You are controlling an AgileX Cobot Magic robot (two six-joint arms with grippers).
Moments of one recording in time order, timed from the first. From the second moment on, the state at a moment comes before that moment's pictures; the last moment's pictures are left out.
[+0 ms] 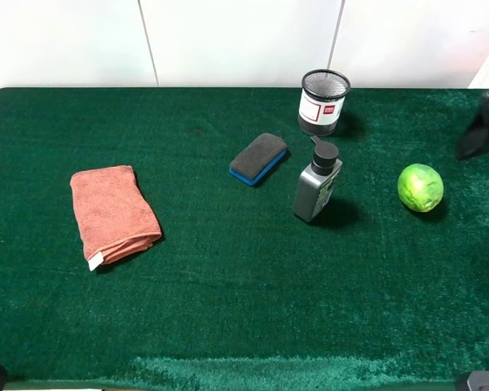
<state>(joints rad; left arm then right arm) 0.00 -0.01 -0.50 0.02 1.06 0.07 0.10 1.13 -0.84 0.05 0.95 0.00</state>
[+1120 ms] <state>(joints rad) 0.00 -0.01 -0.50 0.02 1.06 0.07 0.03 1.72 -1.00 0.07 0.74 -0.10</state>
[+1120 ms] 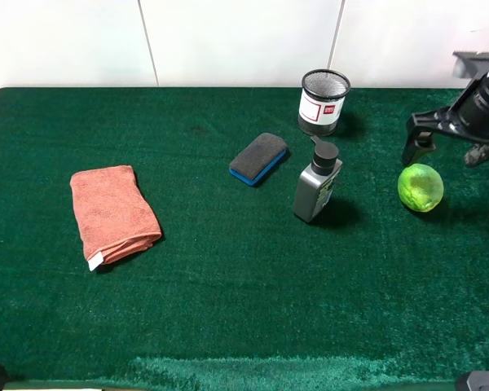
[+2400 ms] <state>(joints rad) 0.00 -0.01 -0.50 0.02 1.06 0.07 0.03 1.94 -1.00 0.07 0.65 -0.10</state>
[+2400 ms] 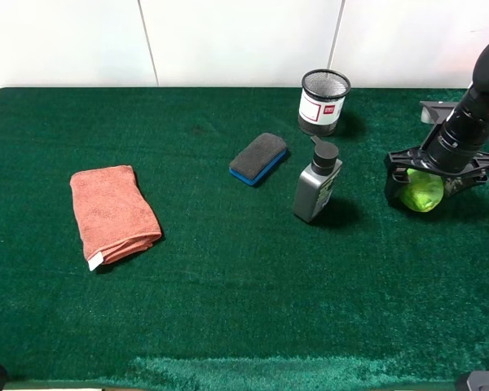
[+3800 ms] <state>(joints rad) 0.00 -0.01 -0.50 0.02 1.06 0.07 0.03 1.94 -1.00 0.05 0.64 -0.08</state>
